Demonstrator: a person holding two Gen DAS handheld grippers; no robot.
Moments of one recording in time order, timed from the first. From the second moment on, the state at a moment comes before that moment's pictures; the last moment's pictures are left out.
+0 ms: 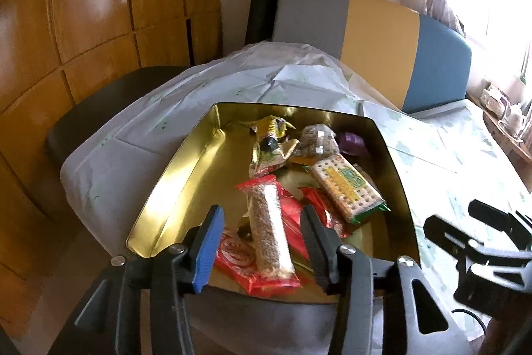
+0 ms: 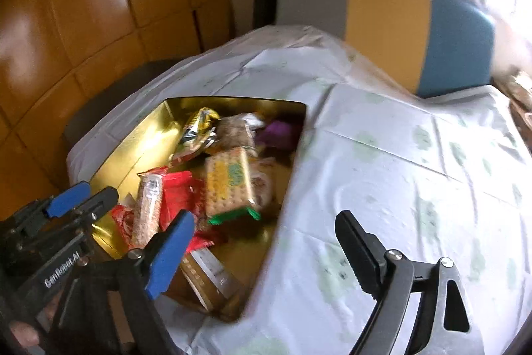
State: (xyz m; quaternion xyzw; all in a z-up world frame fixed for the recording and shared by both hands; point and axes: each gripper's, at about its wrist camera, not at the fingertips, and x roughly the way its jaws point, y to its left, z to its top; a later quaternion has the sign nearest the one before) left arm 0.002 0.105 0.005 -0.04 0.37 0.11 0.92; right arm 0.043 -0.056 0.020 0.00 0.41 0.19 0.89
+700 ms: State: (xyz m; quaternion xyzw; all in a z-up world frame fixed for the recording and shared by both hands) left arm -0.020 0.085 0.021 -0.02 0.32 0.13 0.94; right arm 0.003 -0.079 0.023 0.02 0.38 0.15 0.91
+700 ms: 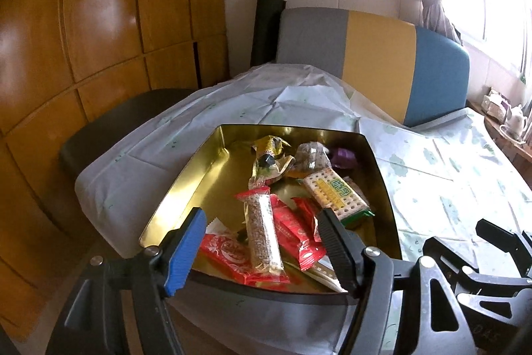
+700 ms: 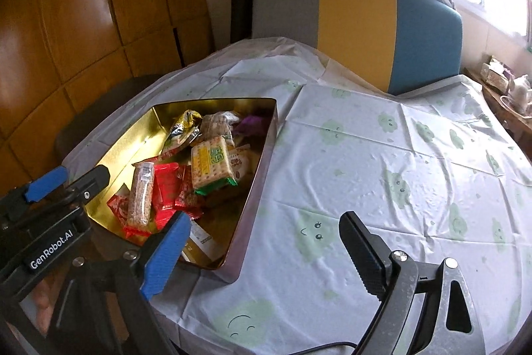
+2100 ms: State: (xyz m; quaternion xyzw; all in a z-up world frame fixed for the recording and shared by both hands) left arm -0.021 0.086 0.020 -0.02 0.32 0.12 0.94; right arm 0.002 -0.068 0.018 0.00 0.38 0.16 0.91
